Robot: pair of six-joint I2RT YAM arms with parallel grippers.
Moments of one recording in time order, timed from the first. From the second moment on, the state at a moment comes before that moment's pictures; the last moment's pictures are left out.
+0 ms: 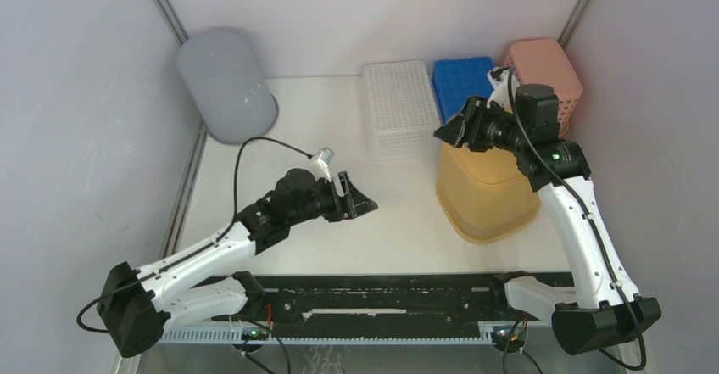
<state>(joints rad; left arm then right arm) -0.81 1.01 0.66 -0.08 0.18 -0.91 0.18 1.11 1.32 -0.70 -0.48 0.43</state>
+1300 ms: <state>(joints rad) -0.78 0.98 0.66 -0.13 0.17 -0.89 0.16 1.03 1.33 -0.82 -0.53 0.46</state>
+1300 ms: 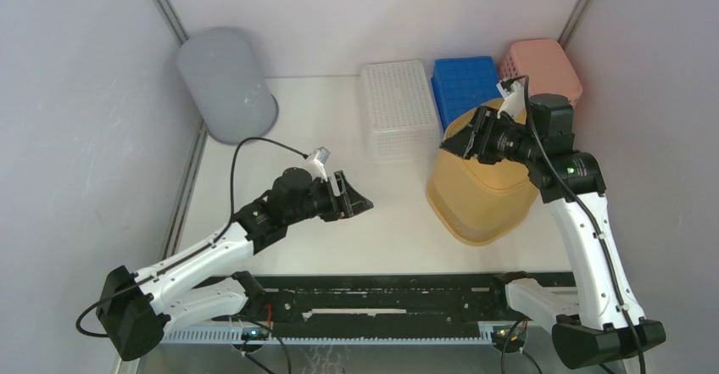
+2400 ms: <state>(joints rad) -0.78 0.98 0.67 -0.17 0.19 -0.88 0.02 0.88 1.42 -1.02 -0.37 0.41</state>
